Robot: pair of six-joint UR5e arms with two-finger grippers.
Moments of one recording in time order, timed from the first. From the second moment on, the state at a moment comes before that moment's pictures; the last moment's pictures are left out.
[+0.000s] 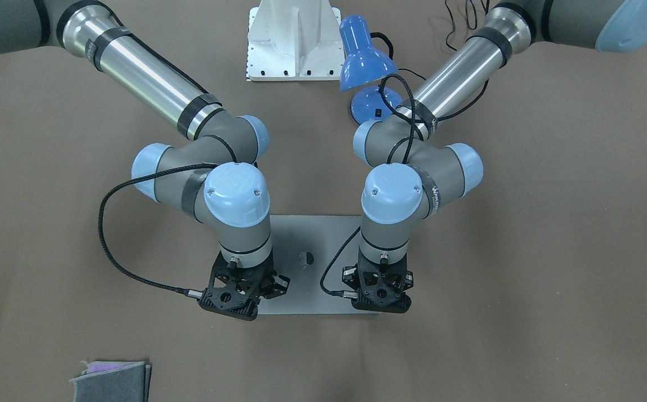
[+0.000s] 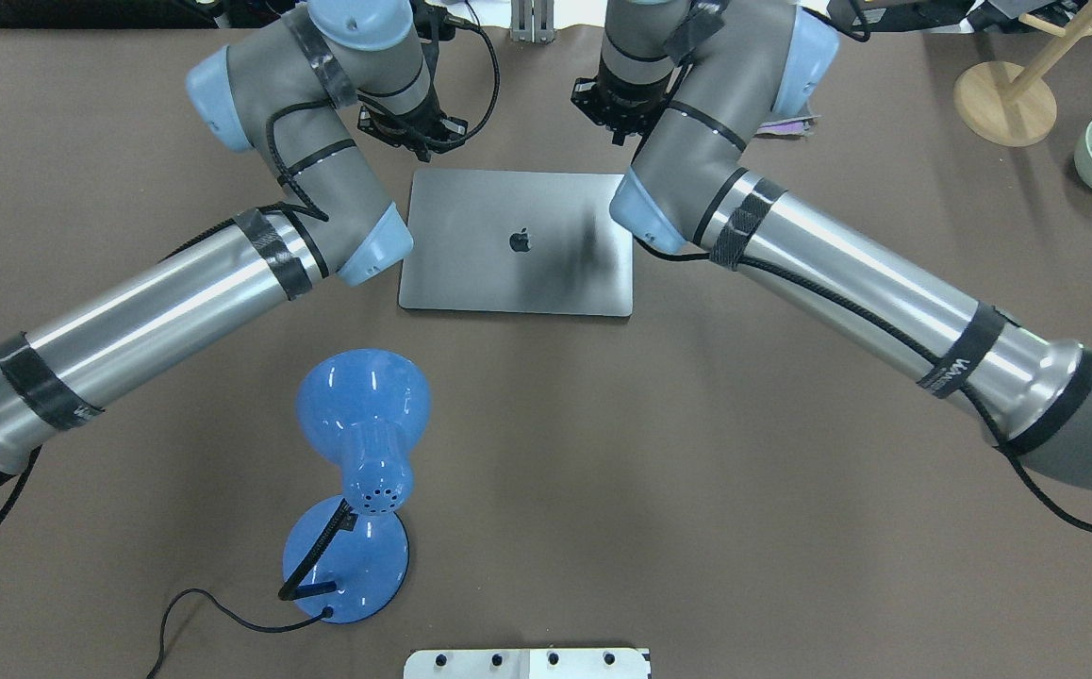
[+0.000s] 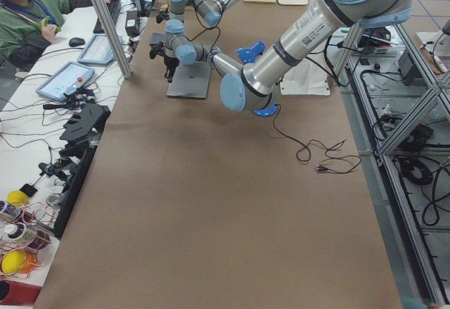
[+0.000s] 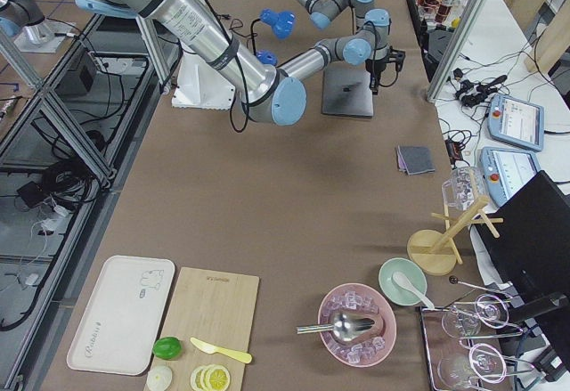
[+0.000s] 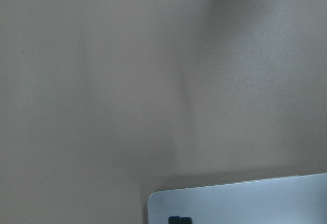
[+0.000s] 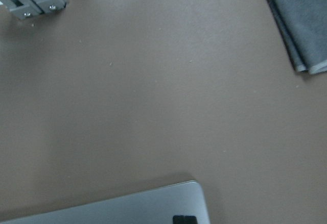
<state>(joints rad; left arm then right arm) -0.82 -2.53 -1.13 -1.83 -1.94 -0.83 0.86 -0.60 1.14 -1.41 1.97 1.20</state>
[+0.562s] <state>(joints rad) -0.96 -2.30 -1.60 -1.49 -2.10 -0.61 1.06 -0.97 1.68 -1.66 2.12 0.81</state>
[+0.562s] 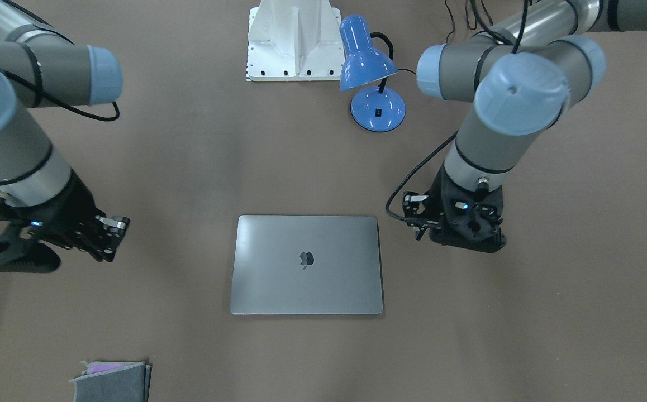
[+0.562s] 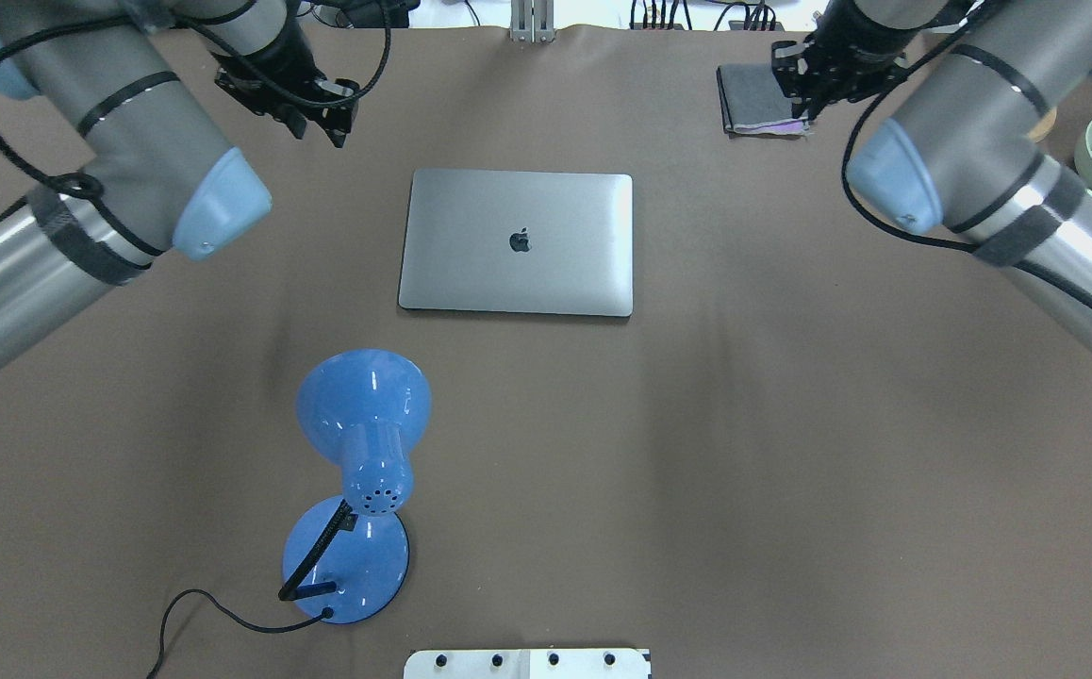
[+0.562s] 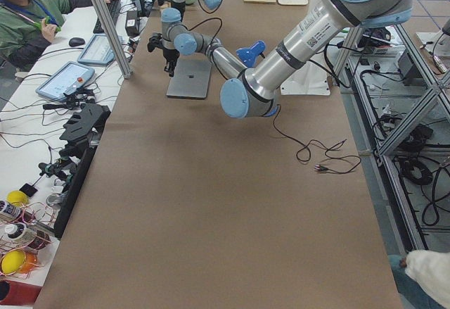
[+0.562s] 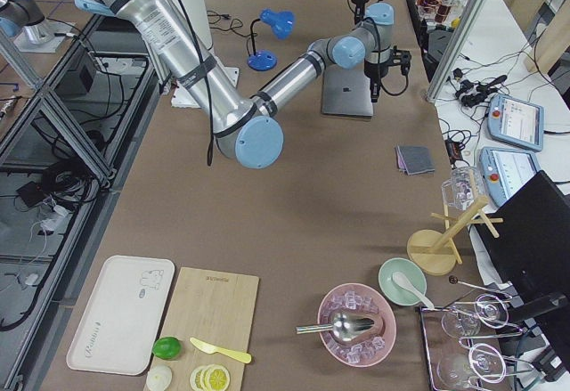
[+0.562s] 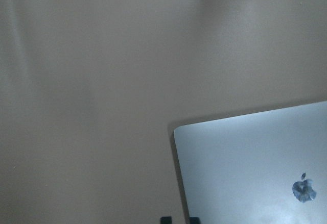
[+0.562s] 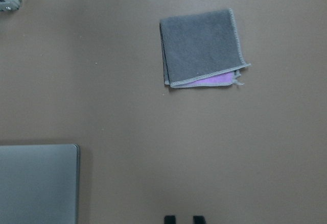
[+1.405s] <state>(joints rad) -1.38 -1.93 -1.80 -1.24 -2.26 0.07 1.44 -1.48 1.97 -1.88 2.24 0.04</state>
